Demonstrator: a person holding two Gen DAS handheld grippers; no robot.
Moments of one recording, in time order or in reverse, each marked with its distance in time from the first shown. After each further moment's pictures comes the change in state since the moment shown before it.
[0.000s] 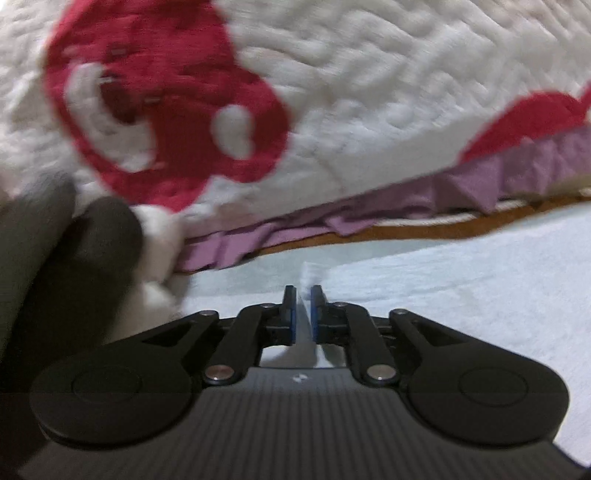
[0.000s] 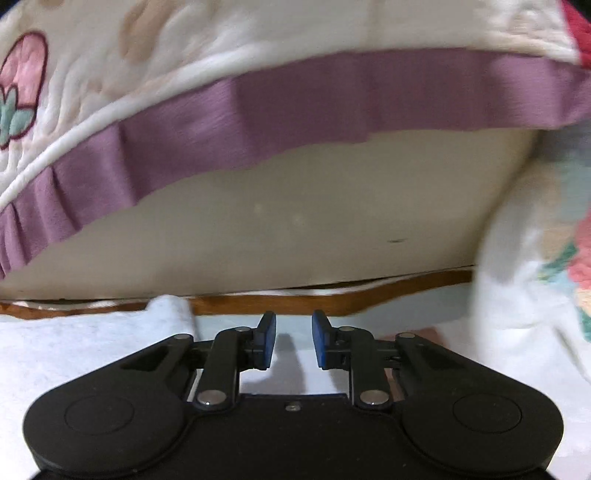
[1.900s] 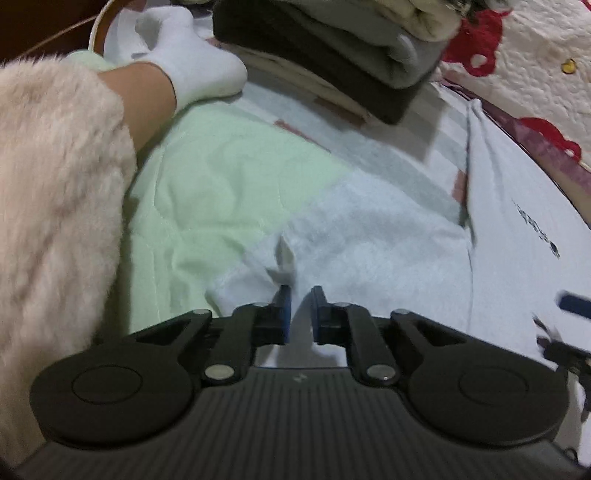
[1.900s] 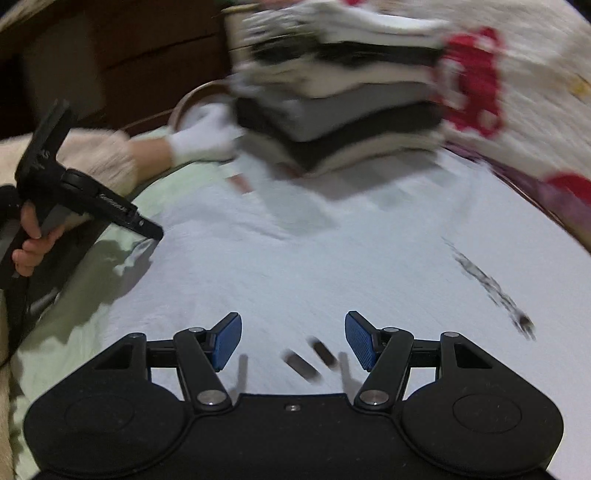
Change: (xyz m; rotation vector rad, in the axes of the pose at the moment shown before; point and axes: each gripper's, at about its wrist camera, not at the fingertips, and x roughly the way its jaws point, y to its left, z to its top) left arm -0.356 0.148 -0.322 -0.678 0.294 -0.075; right arm -0.334 0.330 -0.264 -0.921 0.147 0.997
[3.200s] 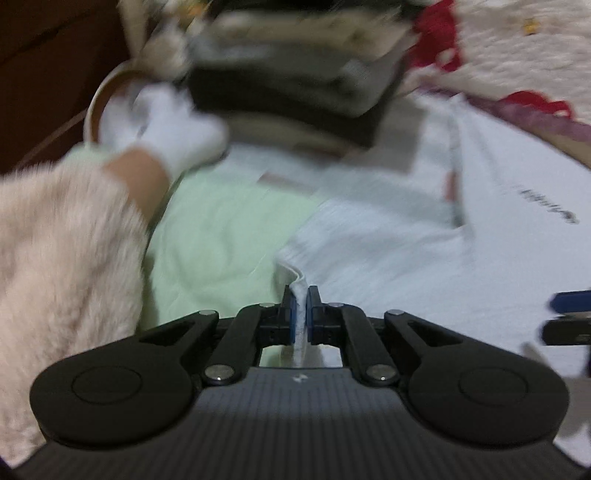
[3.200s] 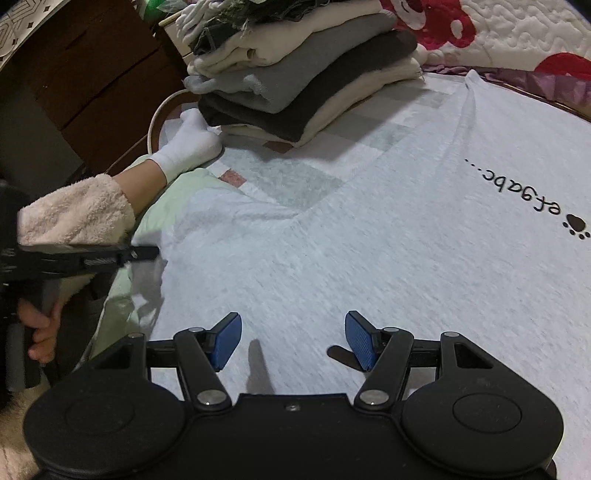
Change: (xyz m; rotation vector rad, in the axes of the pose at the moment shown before) left arm -0.030 -0.053 -0.002 0.246 -0.193 0.073; right arm 0.012 -0.025 -0.021 0.400 0.042 0.094
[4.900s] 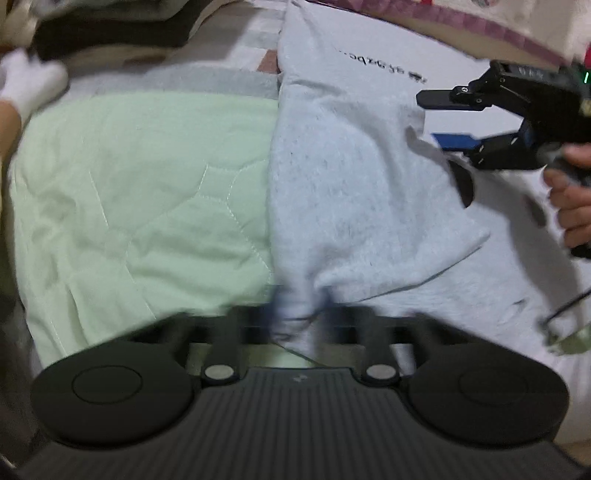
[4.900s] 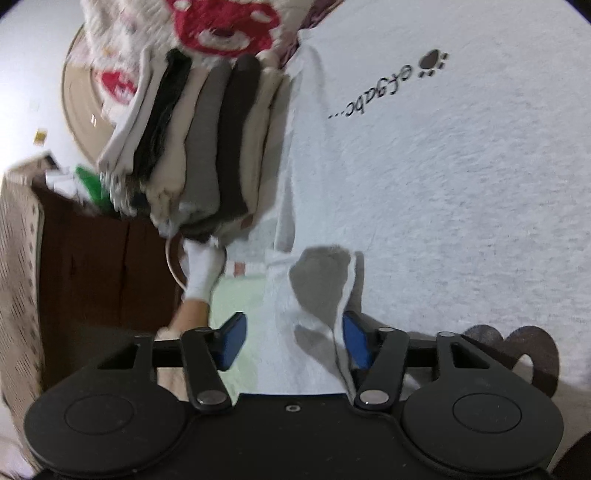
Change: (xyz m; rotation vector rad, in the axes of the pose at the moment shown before) left arm -0.004 -0.077 -0.062 0.250 0.333 -0.252; right arm -0.033 -0.105 -0.046 0.691 -0.117 0.310
